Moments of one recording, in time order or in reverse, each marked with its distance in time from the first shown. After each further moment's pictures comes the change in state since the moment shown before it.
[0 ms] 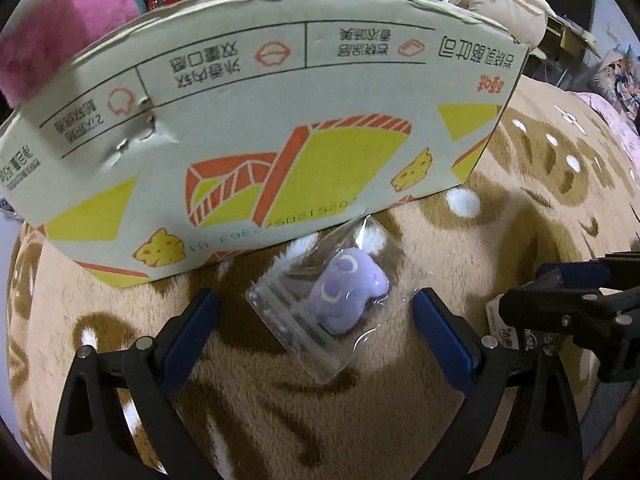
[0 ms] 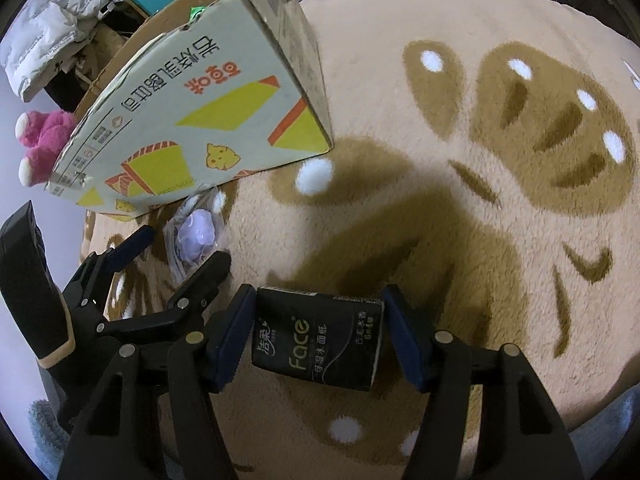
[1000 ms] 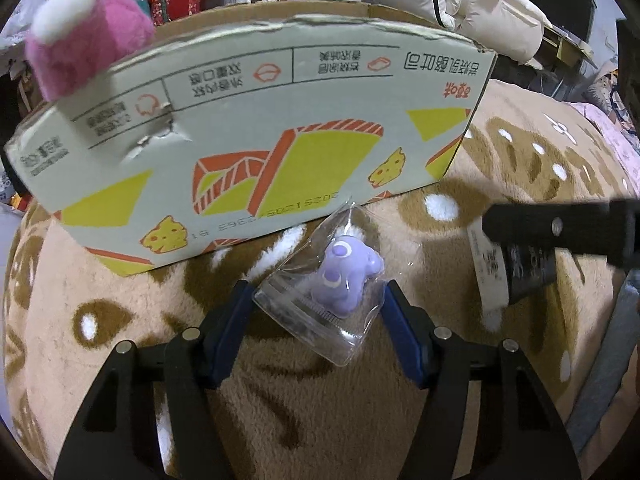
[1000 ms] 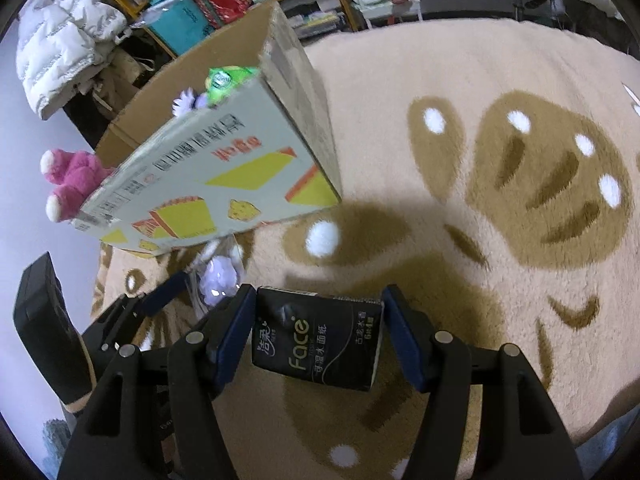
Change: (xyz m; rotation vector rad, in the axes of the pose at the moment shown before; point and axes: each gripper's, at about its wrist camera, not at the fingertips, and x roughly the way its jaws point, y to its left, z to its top) left arm -0.032 -0.001 -0.017 -0.025 -0.029 -0.019; right arm -0.035 -0.006 0.023 -0.023 -0.132 0.056
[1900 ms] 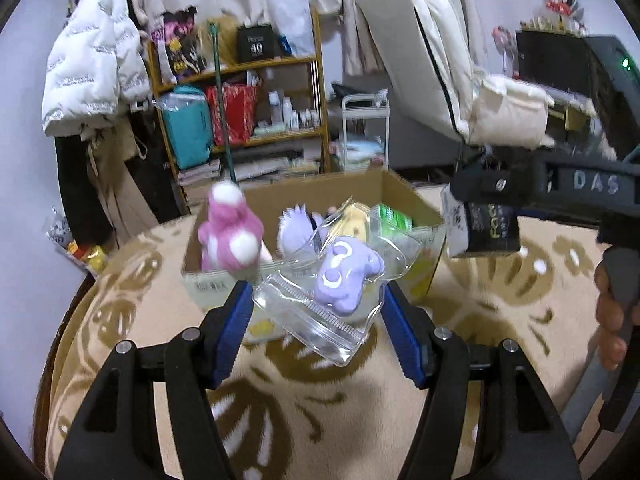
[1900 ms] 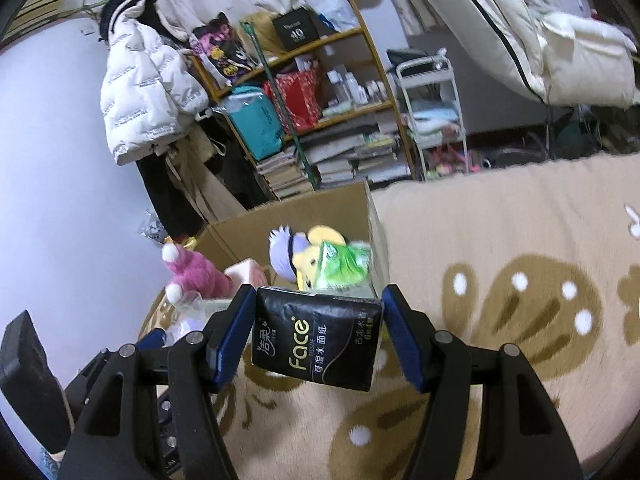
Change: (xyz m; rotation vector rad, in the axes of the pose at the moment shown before) left arm -0.136 -0.009 0.011 -0.042 -0.391 0.154; right arm -0.089 0.049 0.020 -0.166 -0.405 0.122
